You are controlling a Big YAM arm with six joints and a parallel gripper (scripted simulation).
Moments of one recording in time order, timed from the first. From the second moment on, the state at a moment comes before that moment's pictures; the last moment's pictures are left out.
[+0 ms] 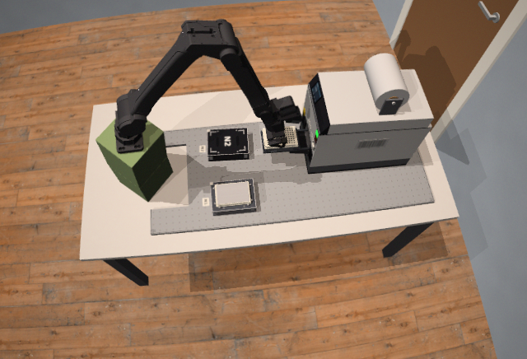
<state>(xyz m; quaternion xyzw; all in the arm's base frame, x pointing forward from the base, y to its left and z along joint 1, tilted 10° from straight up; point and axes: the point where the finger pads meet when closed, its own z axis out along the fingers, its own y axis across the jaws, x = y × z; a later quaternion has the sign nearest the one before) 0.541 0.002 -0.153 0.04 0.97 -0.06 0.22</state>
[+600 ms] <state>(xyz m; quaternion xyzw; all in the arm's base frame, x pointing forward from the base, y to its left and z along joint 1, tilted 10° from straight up) 0.542 0.002 -0.152 0.04 0.97 -0.06 0.22</state>
